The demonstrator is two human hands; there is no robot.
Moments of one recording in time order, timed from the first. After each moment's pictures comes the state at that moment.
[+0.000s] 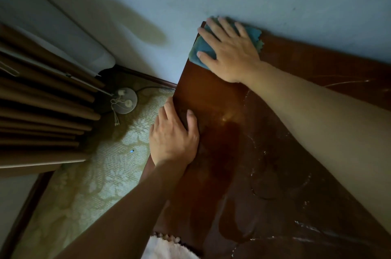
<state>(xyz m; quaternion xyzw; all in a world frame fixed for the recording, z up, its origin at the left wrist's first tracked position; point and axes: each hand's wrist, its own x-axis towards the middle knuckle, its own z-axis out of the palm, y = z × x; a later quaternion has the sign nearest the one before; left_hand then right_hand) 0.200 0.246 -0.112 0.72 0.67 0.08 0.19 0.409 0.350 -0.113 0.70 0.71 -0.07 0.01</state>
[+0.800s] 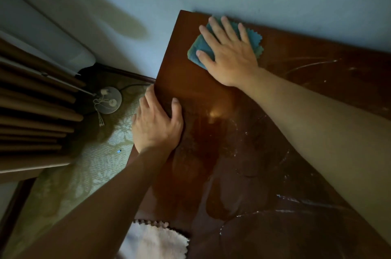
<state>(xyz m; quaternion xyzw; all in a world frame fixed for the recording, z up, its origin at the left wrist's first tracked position) 0.198 0.246 -0.114 0.73 0.65 0.09 0.18 0.419 0.296 -0.117 0.76 0.65 -0.07 0.01</state>
